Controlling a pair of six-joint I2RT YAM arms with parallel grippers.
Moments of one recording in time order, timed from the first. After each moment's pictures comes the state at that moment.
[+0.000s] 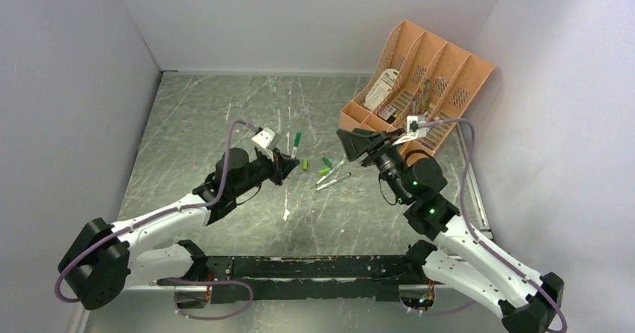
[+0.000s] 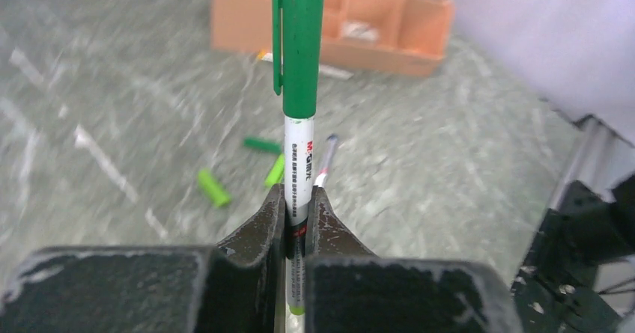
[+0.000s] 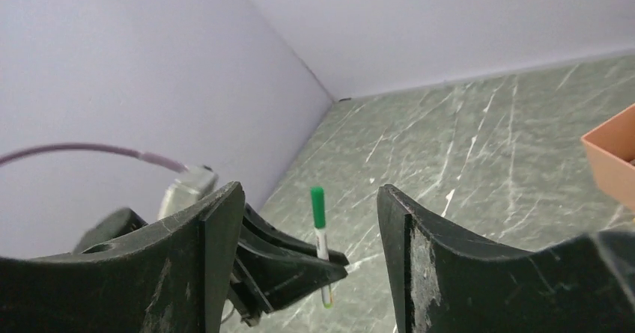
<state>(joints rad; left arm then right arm) -0.73 1.10 0.54 0.48 0.17 -0.25 0.74 0.75 0.62 0.32 0.17 0.61</state>
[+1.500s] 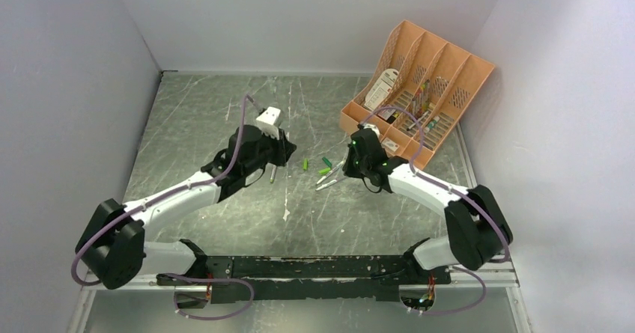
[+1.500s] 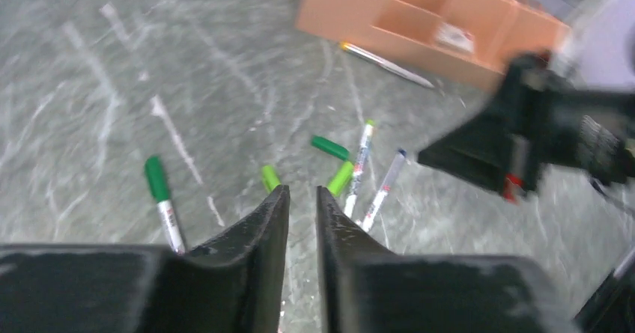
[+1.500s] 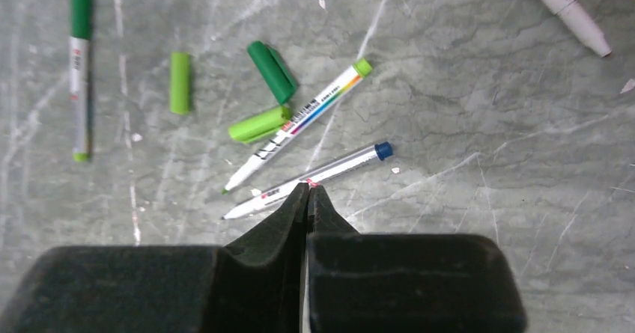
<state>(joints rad) -0.67 1.30 0.78 0.16 -0.05 -0.32 0.55 1.37 0.76 -0.16 0.12 0.59</state>
